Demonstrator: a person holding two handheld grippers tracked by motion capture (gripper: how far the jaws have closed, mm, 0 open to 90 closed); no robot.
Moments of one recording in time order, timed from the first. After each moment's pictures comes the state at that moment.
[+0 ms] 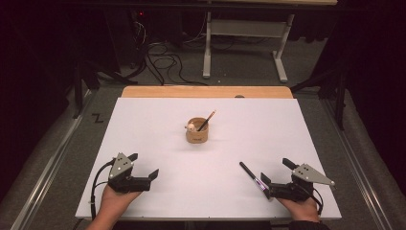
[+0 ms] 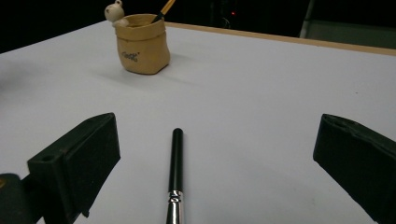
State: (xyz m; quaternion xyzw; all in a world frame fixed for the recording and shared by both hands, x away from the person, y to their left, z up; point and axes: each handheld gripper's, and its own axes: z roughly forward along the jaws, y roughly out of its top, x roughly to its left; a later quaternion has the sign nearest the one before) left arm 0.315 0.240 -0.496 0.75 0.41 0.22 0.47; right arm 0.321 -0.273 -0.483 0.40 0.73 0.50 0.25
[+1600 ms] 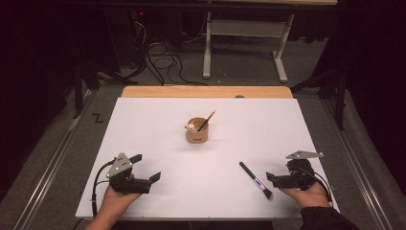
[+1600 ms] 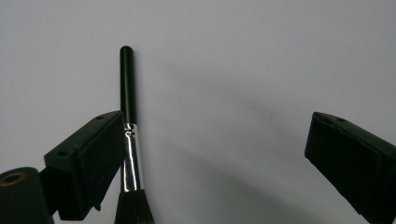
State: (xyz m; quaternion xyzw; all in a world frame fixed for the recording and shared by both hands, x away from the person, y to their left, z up) left arm 0.315 0.241 -0.496 0.74 0.39 0.18 0.52; right arm 0.354 -0.276 -0.463 0.49 0.81 0.29 0.15
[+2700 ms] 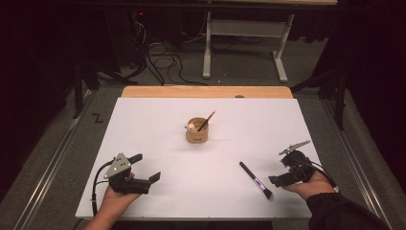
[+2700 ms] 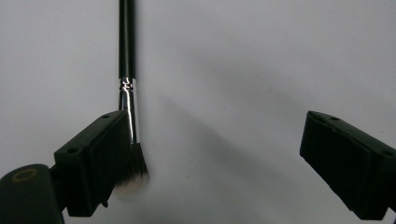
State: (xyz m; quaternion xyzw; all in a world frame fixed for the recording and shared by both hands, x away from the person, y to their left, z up) left arm 0.316 0.242 -0.499 0.74 0.38 0.18 0.53; right arm 0.370 -0.264 -0.439 0.45 0.87 0.15 0.11
